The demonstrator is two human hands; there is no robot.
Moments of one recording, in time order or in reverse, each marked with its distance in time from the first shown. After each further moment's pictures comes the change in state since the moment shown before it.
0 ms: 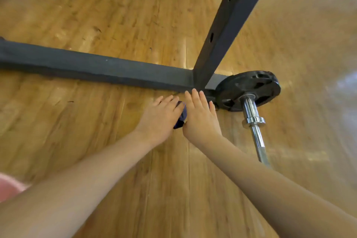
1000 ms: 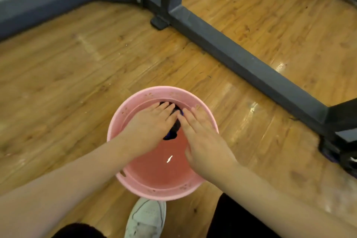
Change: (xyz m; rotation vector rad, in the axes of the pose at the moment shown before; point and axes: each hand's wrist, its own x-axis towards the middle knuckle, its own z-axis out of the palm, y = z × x) left_hand -0.336 -0.147 0.000 0.047 -0.056 -0.476; right_hand -0.117 -0.280 0.047 -0.152 -0.104 -0.927
